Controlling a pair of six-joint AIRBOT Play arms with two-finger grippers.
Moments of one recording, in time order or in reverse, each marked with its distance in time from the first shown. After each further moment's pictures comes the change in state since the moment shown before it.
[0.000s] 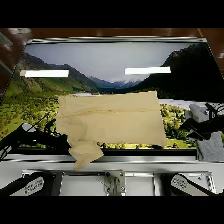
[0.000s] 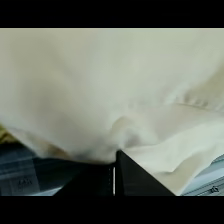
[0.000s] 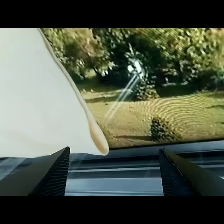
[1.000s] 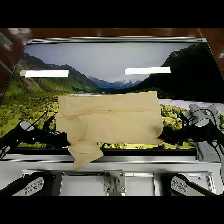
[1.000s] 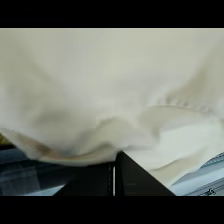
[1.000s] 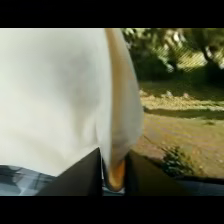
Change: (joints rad) left arm -0.006 0.034 0.039 -0.029 -0.043 0.011; right arm 0.235 -0.017 -0.301 0.137 -0.285 0.033
